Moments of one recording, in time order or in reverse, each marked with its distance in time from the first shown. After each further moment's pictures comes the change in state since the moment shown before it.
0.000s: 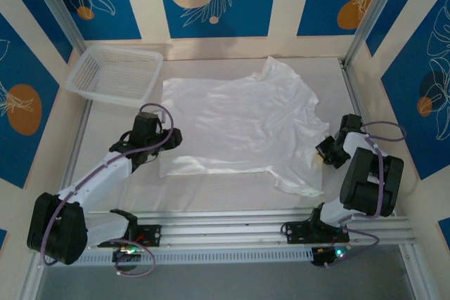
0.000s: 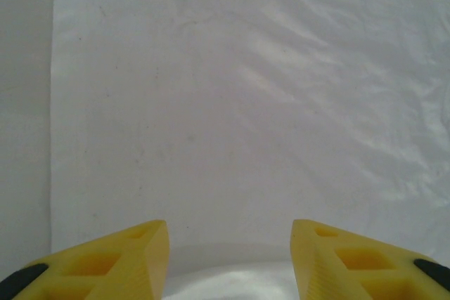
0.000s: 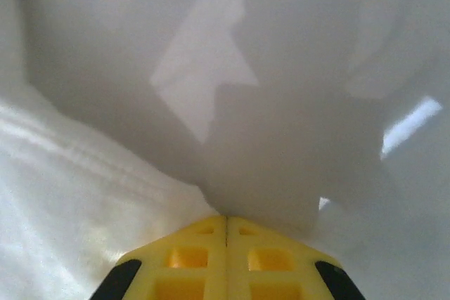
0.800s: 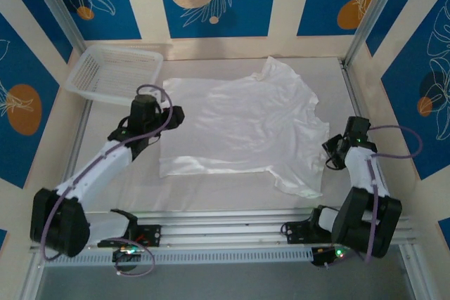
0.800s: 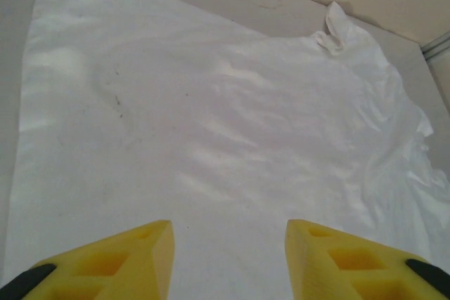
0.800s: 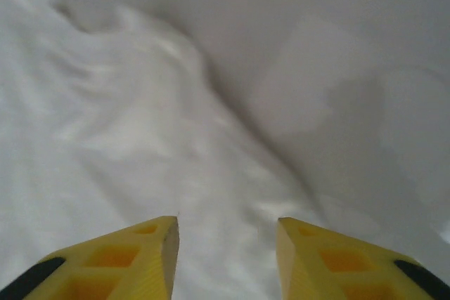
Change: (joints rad) left arm 0.000 0.031 0.146 0.084 -0.009 -0.024; right arm -0.016 -0.275 -0.066 -0.060 0.077 0.116
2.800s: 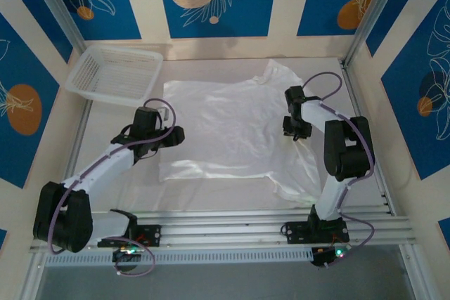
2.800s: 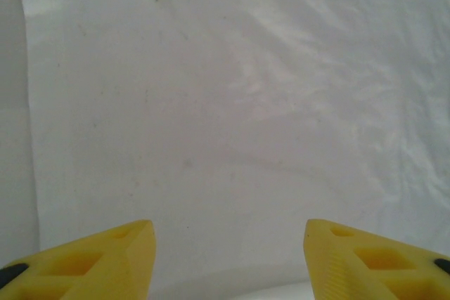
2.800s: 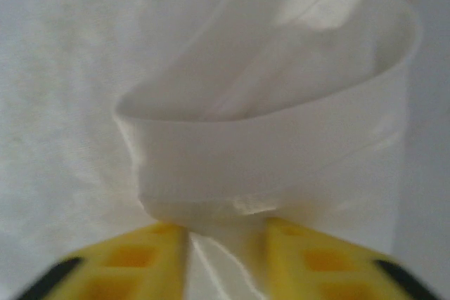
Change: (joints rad) left arm 0.039 0.060 -0.092 -0.105 0.101 0.114; right arm 0.506 0.616 0.504 -0.115 0.263 -0.317
